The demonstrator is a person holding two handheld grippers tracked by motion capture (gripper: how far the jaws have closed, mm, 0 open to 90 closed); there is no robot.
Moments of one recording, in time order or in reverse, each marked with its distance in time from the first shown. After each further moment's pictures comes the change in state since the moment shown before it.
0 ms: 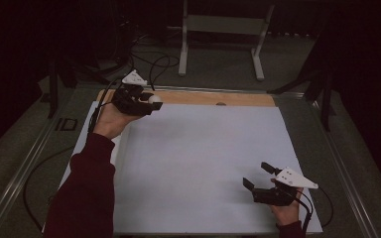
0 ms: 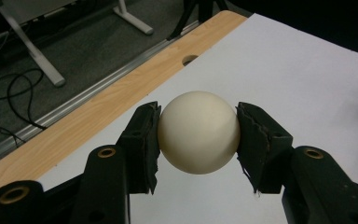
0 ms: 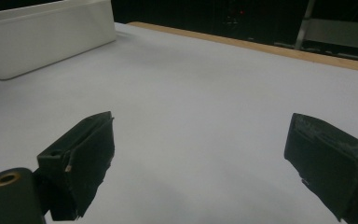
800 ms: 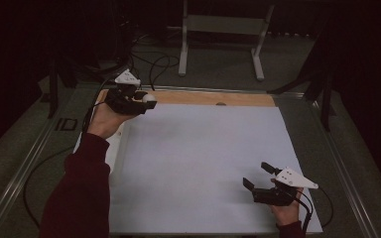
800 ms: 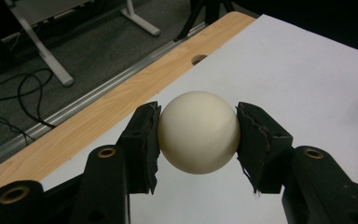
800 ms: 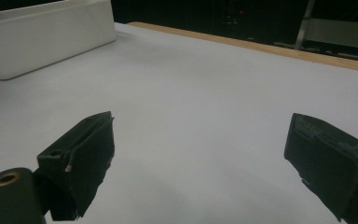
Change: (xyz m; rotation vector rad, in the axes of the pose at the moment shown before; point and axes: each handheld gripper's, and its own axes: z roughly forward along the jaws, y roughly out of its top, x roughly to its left) left arm 0.009 -0.006 -0.010 -0.007 0.023 -0.006; right arm 0.000 0.000 0.000 0.001 0.000 0.001
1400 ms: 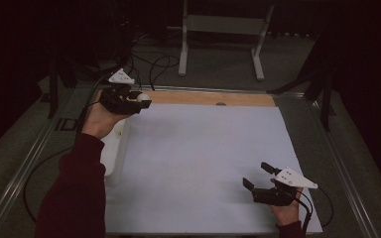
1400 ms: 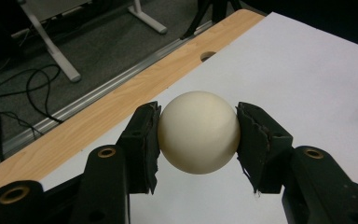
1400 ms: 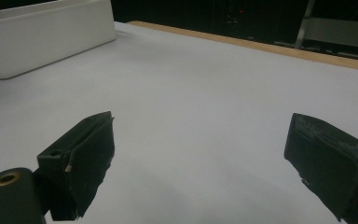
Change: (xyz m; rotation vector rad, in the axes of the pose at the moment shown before) left arm 0.009 -0.005 -0.009 0.001 0.022 -0.015; right arm 0.000 0.000 0.001 0.003 -0.003 0.000
